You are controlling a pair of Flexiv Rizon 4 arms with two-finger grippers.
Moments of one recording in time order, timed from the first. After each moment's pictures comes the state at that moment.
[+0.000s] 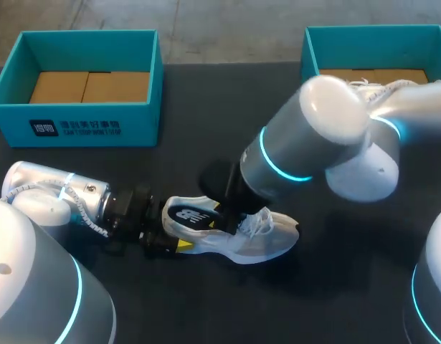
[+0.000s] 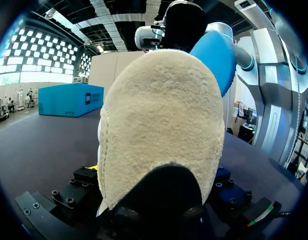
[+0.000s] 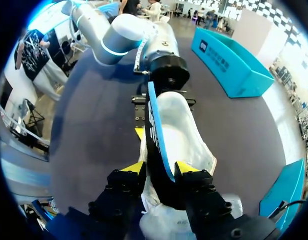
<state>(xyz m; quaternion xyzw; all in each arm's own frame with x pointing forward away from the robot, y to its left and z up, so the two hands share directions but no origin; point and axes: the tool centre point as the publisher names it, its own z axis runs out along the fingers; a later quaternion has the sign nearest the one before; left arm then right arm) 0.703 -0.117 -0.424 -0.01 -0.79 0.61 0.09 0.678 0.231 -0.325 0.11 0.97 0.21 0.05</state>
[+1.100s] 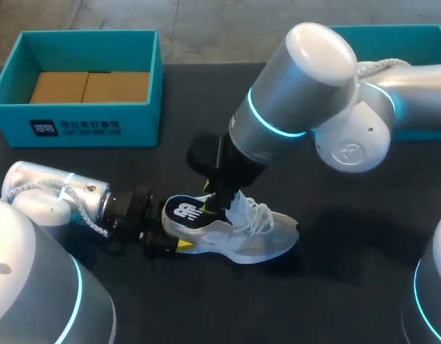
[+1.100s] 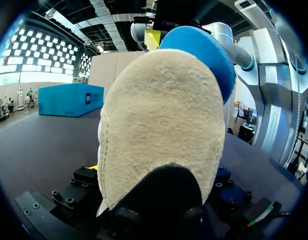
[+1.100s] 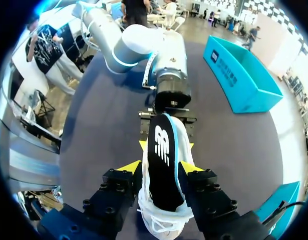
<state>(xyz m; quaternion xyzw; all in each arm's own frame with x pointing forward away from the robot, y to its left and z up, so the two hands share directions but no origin) 0.703 -0.117 -0.424 -0.01 -0.79 0.61 0.09 0.693 0.249 -0.288 0.05 0.97 0.22 0.02</state>
